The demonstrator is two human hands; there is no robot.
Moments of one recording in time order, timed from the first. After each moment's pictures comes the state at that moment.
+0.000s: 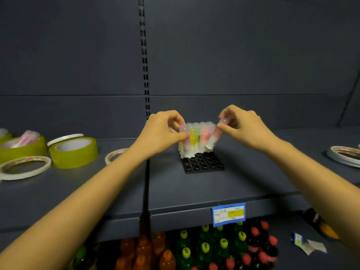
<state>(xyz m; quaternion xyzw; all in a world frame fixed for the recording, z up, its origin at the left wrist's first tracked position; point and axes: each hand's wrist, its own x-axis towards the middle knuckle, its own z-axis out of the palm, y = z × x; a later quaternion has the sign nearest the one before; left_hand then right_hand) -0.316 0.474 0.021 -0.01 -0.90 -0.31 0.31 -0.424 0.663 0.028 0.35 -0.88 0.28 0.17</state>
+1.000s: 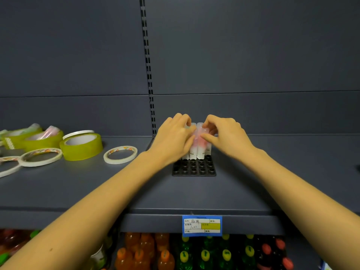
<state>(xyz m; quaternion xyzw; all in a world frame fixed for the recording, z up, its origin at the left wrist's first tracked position) -0.385 0.504 -0.013 0.03 -0.93 0.12 0.34 -0.476 0.644 -0.004 0.45 -0.82 0.29 0.19</state>
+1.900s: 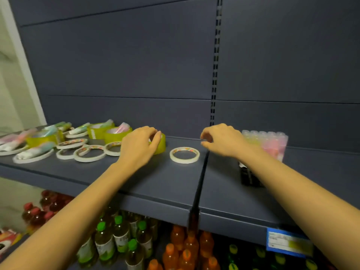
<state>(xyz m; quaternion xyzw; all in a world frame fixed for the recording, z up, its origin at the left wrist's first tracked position) -0.220 0.369 -0.019 0.30 -0.86 0.03 0.41 -0.392 0.510 0.013 0.54 -0.82 0.13 0.12</state>
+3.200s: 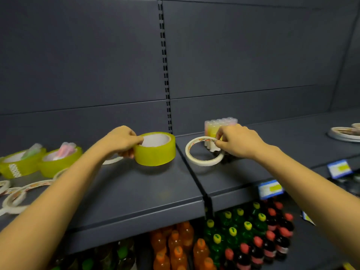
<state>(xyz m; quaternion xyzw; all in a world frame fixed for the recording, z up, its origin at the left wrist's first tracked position) -0.238 0.307 0.031 0.16 -0.95 -0.26 0.10 -0.337 0.575 0.008 0.28 -0.94 0.12 0.17</state>
